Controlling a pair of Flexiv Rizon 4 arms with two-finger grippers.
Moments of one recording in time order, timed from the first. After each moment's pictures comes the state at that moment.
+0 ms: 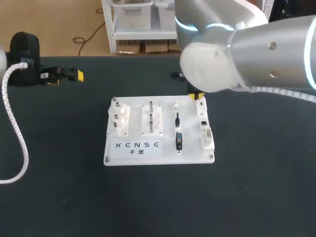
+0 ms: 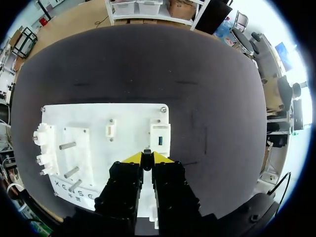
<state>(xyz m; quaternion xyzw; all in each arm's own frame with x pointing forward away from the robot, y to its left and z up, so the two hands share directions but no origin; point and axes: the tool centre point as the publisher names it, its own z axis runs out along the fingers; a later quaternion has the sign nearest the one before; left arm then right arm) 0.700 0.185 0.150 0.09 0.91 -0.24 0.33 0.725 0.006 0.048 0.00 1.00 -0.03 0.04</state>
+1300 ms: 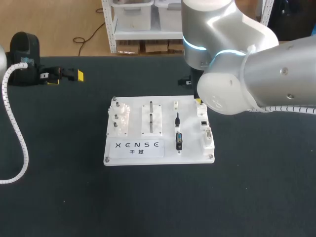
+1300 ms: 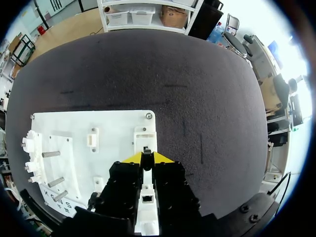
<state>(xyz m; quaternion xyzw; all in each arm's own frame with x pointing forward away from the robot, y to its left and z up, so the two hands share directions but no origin) 0.700 0.185 0.150 0.09 0.91 -0.24 0.33 0.734 -0.011 0.025 0.01 0.99 -0.04 0.10</state>
